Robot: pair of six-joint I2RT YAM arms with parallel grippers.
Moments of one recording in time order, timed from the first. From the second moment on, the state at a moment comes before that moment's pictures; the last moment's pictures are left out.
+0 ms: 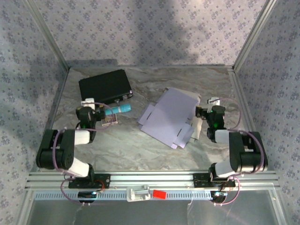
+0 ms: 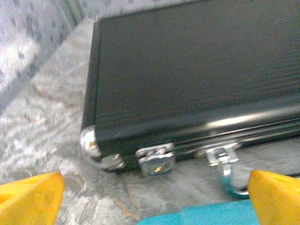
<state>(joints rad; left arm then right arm) -0.11 1.42 0.38 0.67 -0.29 0.00 0.04 1.38 0.38 0.62 0.13 -0.04</state>
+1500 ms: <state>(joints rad) -0.58 1.70 1.11 -0.46 0.24 -1.05 -0.02 1.29 0.72 -0.58 -0.50 0.53</state>
